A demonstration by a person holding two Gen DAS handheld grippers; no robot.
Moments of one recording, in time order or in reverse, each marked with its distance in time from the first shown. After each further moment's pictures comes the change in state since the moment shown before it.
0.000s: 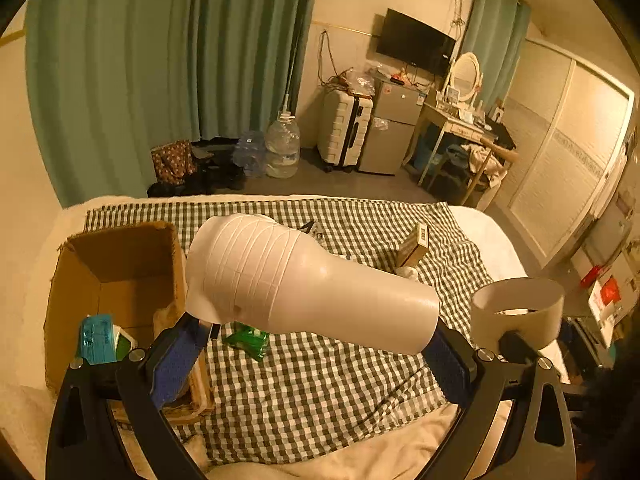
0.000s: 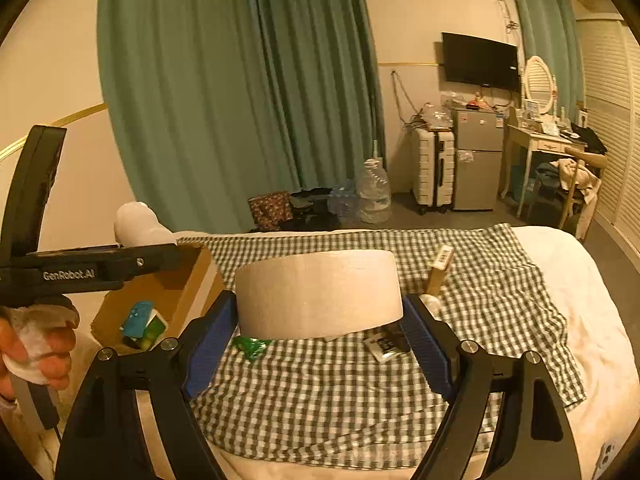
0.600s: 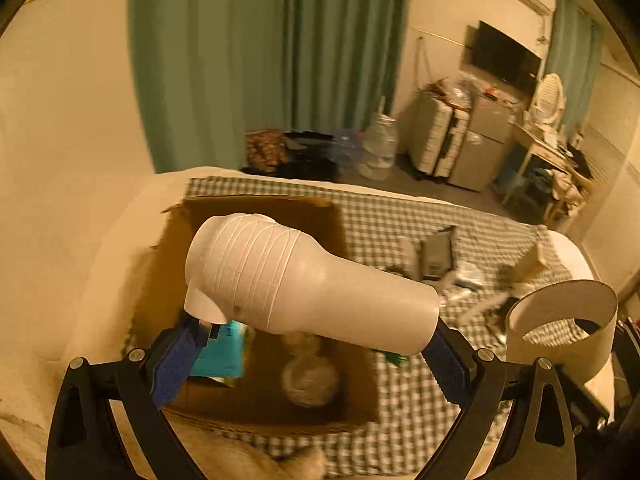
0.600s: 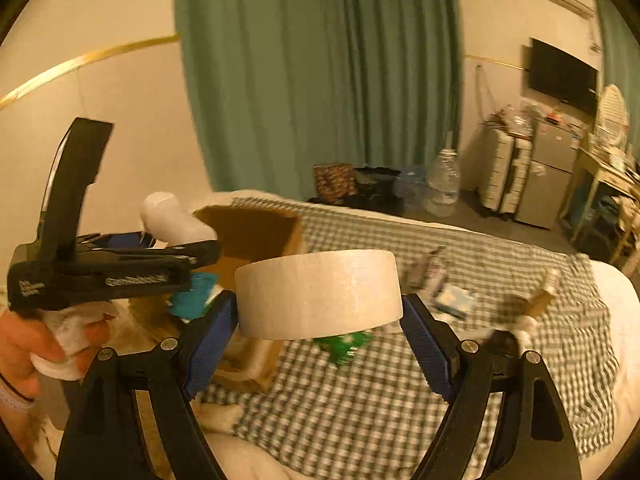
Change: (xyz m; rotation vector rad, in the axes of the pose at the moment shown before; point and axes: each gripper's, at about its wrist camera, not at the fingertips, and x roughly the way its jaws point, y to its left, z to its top) left arm 0.011 0.155 -0.028 -0.132 -0.021 0.287; right arm 0.078 0.148 -0.010 -0.198 0.107 0.164
